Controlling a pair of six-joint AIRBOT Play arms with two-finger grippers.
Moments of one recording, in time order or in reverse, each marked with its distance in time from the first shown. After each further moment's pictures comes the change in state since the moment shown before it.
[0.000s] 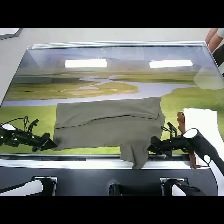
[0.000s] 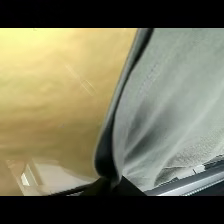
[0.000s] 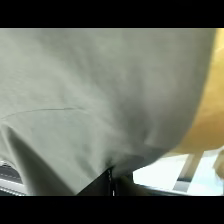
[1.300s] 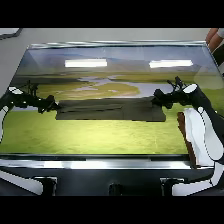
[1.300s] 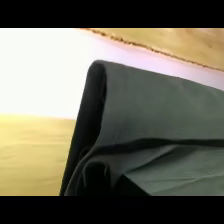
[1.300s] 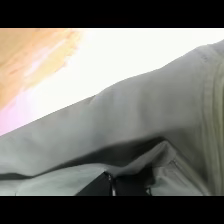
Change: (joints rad) left arm -0.212 -0.423 0.753 -0.141 0.100 -0.207; right arm 0.027 -0.545 0.858 0.054 -0.170 0.077
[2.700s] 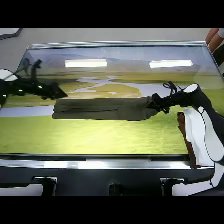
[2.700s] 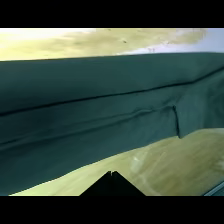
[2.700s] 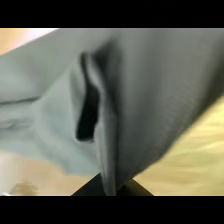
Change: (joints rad) left arm -0.258 0.264 0.017 -0.091 -0.069 0.071; right arm 0.023 0.042 0.001 0.048 0.271 -0.038
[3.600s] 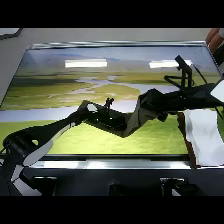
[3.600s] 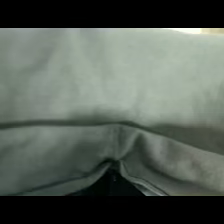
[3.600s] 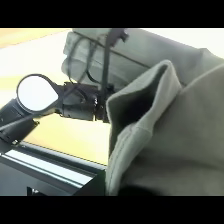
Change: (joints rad) left arm -0.638 -0.337 -0.106 -0.414 0.398 -0.034; right arm 0.281 0.634 0.000 -0.165 0.174 0.357
